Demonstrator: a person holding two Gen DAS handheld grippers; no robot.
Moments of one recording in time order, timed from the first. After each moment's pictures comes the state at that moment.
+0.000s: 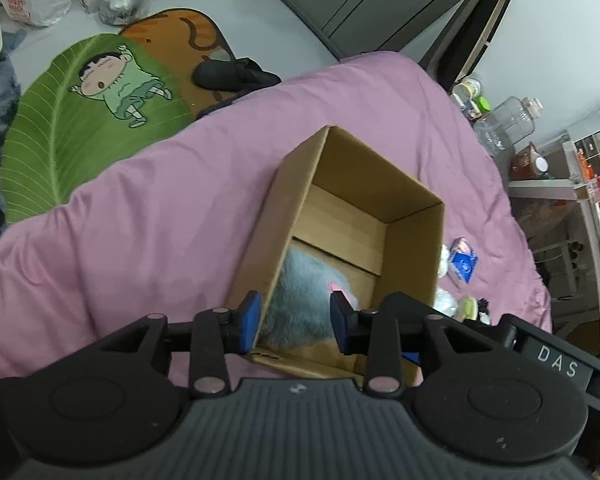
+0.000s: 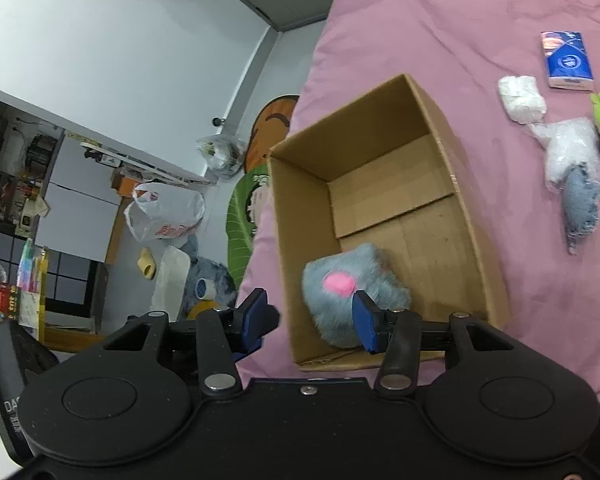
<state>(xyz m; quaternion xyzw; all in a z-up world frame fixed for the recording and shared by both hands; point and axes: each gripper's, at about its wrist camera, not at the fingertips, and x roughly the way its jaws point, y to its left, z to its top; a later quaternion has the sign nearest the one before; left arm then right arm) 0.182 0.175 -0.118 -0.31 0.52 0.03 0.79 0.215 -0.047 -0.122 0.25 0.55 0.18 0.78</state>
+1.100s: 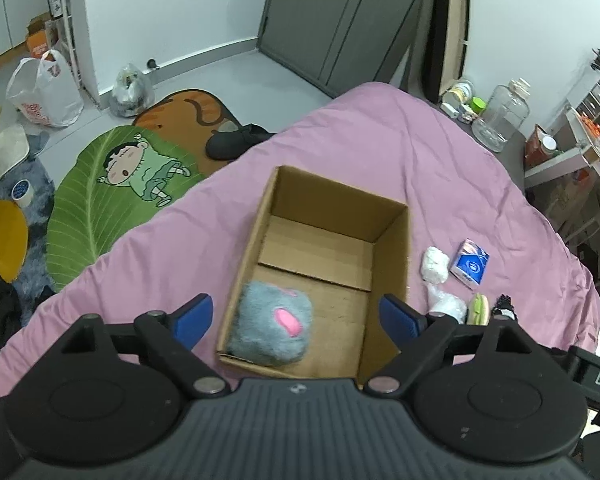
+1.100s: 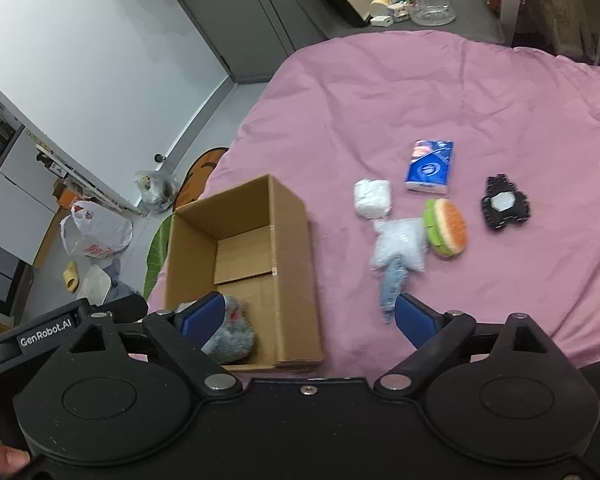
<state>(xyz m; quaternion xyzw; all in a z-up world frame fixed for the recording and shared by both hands) 0.176 0.090 -0.064 -0.18 0.47 0.08 0.86 0.189 -0.153 -0.071 0.13 0.49 0.11 0.86</state>
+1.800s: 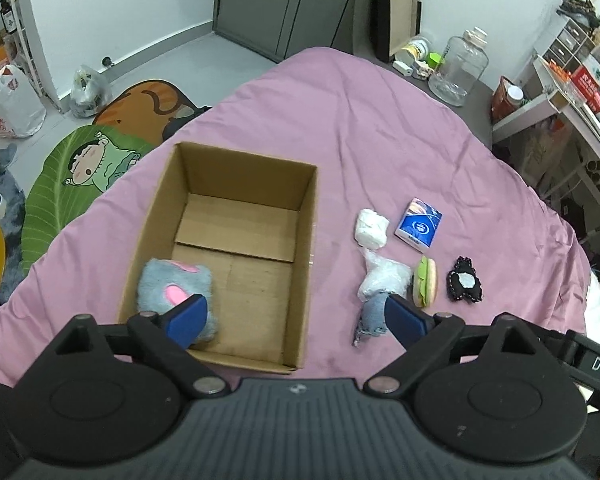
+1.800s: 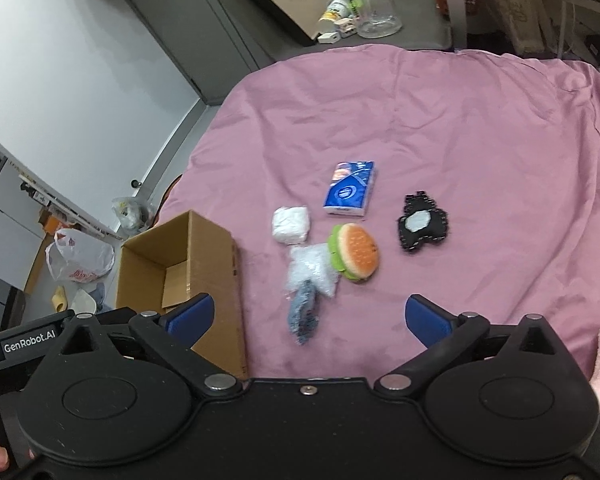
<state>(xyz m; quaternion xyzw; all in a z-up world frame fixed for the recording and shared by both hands) 0.199 0.004 -0.061 -0.14 0.51 0.04 0.85 0.197 -0.244 -0.077 0.15 0.47 0.08 0.86</state>
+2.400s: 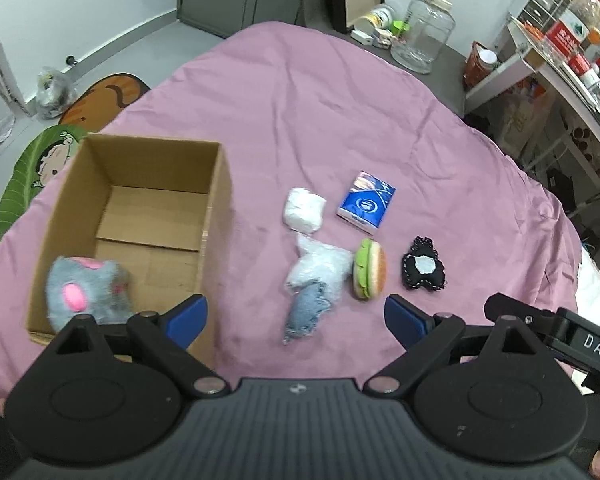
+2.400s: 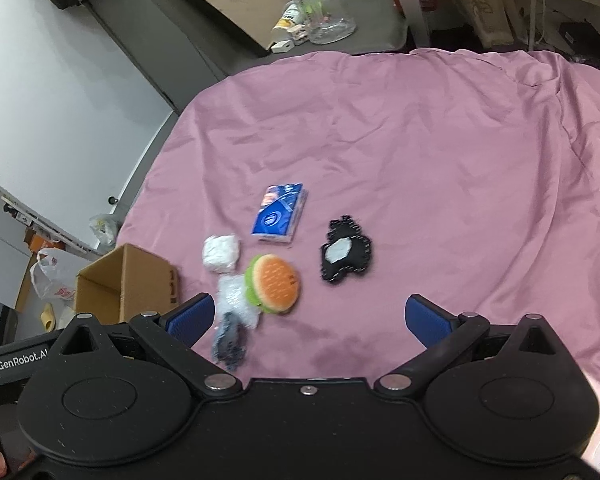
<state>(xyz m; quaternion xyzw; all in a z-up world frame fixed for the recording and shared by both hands) 0.231 -0.072 -0.082 -0.13 0.53 0.01 0.84 0.226 -0.319 -0.098 0.17 0.47 0.06 0.86</state>
